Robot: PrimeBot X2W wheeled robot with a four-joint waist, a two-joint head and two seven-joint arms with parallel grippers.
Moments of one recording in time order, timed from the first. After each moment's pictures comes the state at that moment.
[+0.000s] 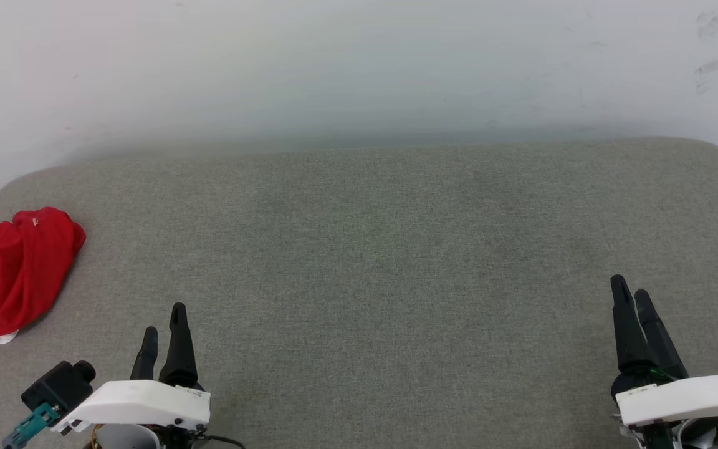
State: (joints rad) left arm 0.00 0.05 0.04 0.06 -0.81 0.07 -0.08; right arm 0.01 -0.05 -0.05 0.05 0.81 0.13 -0.08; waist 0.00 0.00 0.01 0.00
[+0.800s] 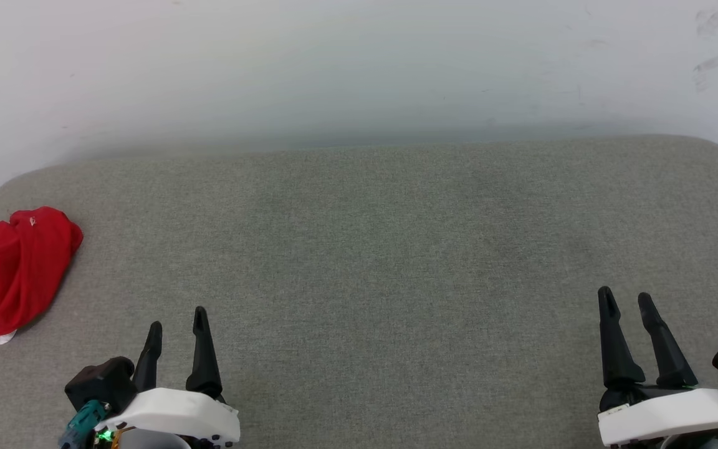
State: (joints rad) left arm 0.03 0.10 -0.08 0.03 -0.48 0.15 -0.15; right arm 0.05 -0.05 -0.03 0.02 0.48 0.13 -0.15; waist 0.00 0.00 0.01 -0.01
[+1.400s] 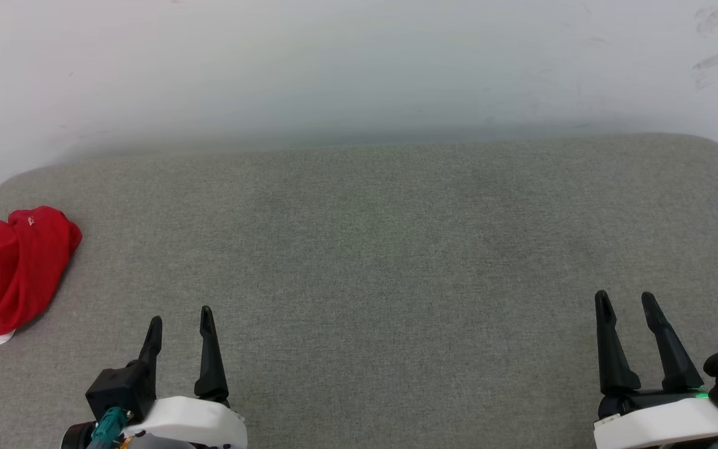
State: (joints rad) left arm 0.05 0.12 -0.12 0.01 -0.33 0.18 -0.19; right arm 0.07 -0.05 -0.02 -0.01 0.31 0.13 -0.19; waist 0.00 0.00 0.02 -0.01
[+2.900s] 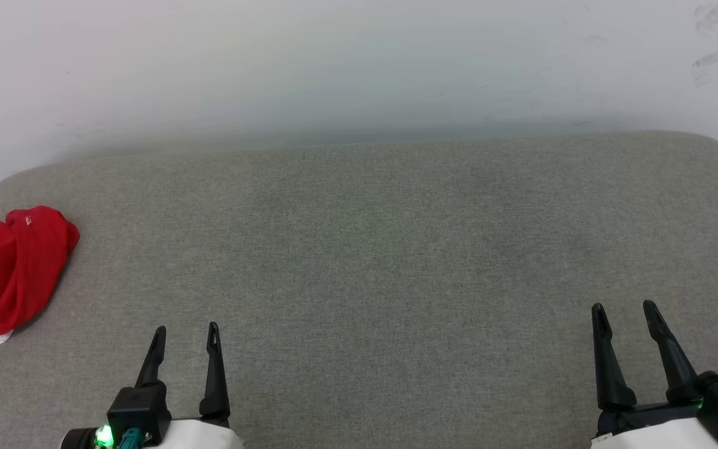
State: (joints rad) left arm 0.08 0.05 -0.03 0.06 -0.09 0.06 -0.26; right arm 0.11 -0.05 -0.02 -0.02 0.15 0.13 -0.26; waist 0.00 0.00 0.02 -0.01
